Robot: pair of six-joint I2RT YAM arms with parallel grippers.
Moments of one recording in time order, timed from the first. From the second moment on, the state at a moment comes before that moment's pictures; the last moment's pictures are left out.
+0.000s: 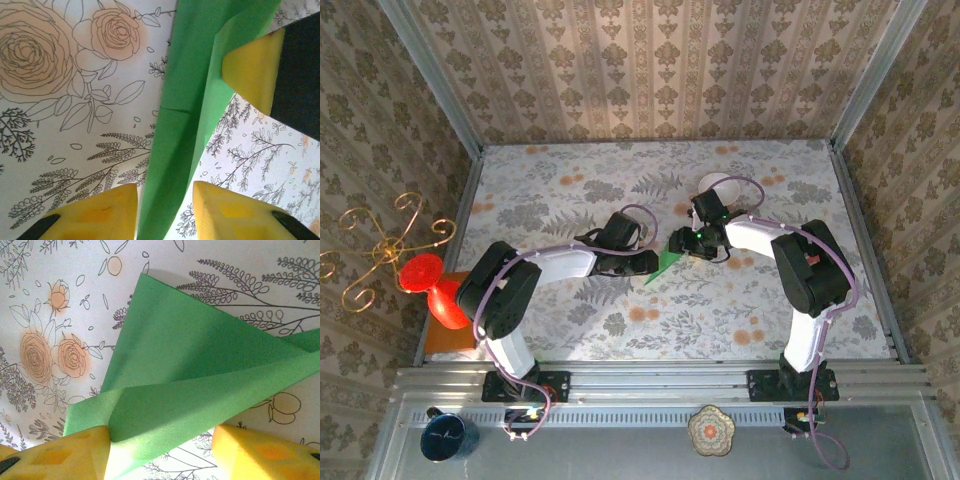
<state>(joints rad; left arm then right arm) -0.73 1.74 0.93 -0.14 0.32 -0.64 0.41 1.88 1.11 -0.34 -0.29 0.55</state>
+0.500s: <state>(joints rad) -0.73 1.79 0.94 -0.15 0.34 -0.66 0.40 1.87 1.10 -0.33 -0.30 0.55</state>
